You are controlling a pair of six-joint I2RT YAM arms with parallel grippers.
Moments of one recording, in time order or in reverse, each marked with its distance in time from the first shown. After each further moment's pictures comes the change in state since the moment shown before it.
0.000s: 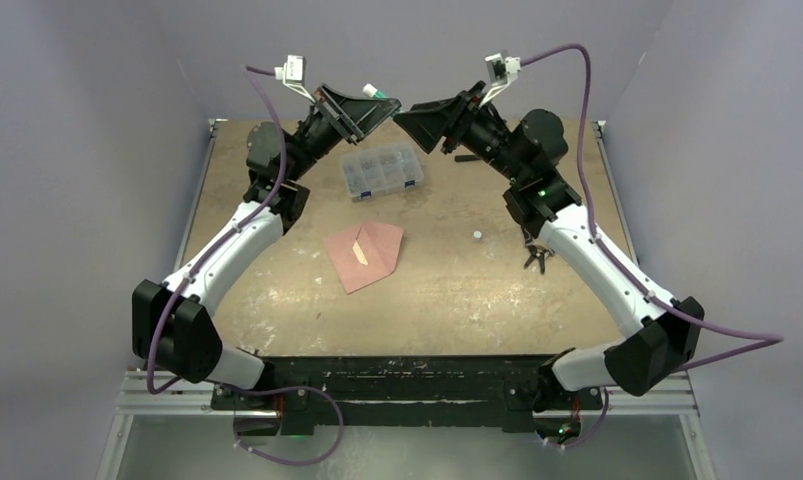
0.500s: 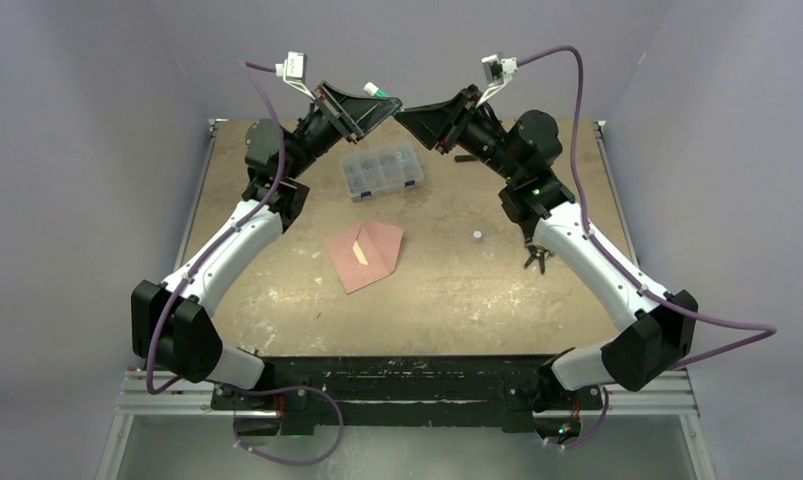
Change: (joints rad) left arm 0.000 0.005 0.030 -0.040 0.023 0.003; right arm 0.000 0.035 -0.012 0.034 -0.027 0.038
